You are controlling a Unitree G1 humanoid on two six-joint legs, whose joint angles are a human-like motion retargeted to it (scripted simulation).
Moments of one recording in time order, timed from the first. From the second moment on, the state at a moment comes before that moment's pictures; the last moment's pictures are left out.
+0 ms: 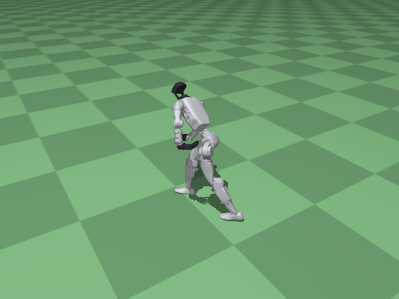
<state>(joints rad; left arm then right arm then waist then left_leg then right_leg) -0.05 0.55 -0.71 0.80 0.60 -0.32 -1.51 -0.60 -0.02 0.95 0.72 -0.31 -0.85 0.33 -0.18 0.31 0.22 -0.29 0.01 0.13 0.25 -0.46 -0.21 -1.32 0.10 0.18 0.56 0.09 0.11</state>
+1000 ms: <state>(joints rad) -0.13 0.51 -0.43 0.90 0.04 -0.26 -0.62 -0.38 -0.35 0.50 0.35 0.52 -0.55 0.22 -0.12 0.12 0.06 -0.38 0.28 0.42 0.17 0.04 -0.17 -0.78 -0.37 -0.25 0.48 -0.07 0.01</state>
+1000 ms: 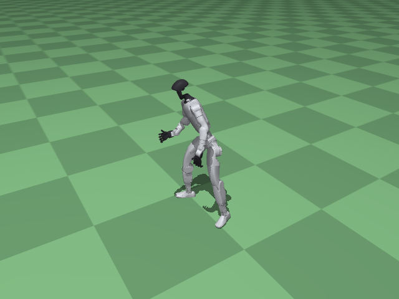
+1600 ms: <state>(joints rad) 0.44 0.08 0.06 0.44 -0.97 0.15 -0.92 0.72 -0.07 0.09 0.15 1.36 -0.01 0.65 -0.07 -0.16 -0.31 -0.37 -0.06 0.16 0.16 -0.12 0.05 -0.39 0.11 0.05 0.30 -0.24 0.07</state>
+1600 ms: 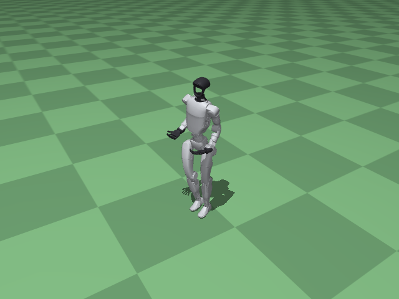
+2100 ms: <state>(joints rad) 0.13 0.37 -0.13 0.92 -0.48 0.00 -0.89 0.38 -0.41 0.11 0.61 0.75 -0.12 0.60 -0.02 -0.06 -0.22 -0.23 -0.11 0.18 0.13 -0.13 0.06 -0.25 0.05 -0.14 0.16 -0.10 -0.03</state>
